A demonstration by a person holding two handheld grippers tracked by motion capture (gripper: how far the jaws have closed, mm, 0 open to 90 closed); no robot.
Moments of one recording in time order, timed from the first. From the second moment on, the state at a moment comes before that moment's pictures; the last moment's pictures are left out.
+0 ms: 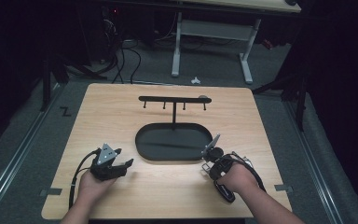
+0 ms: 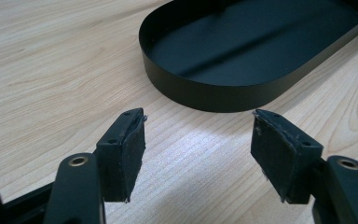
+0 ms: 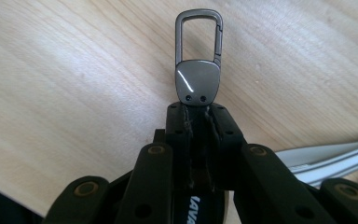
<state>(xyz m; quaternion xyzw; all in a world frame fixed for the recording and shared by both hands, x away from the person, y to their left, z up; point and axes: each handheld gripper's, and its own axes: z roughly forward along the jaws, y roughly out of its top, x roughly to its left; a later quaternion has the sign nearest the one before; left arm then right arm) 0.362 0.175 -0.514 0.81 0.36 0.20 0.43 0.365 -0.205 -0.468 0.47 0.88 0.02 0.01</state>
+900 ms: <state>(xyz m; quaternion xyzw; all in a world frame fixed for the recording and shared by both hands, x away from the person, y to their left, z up) 0.362 0.174 -0.514 0.81 0.36 0.20 0.43 0.380 -0.207 -0.397 0.49 0.87 0.10 0.06</state>
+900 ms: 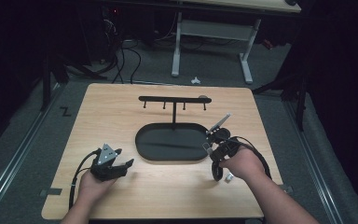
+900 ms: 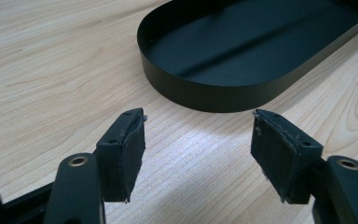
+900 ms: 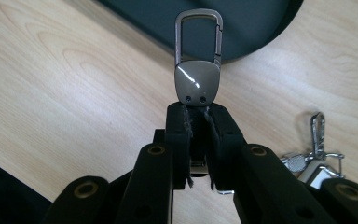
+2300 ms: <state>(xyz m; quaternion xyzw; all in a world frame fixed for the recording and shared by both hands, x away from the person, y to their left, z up) 0.362 0.177 -0.513 0.80 0.36 0.20 0.43 0.431 -0.152 -0.345 0.46 0.87 0.15 0.09</state>
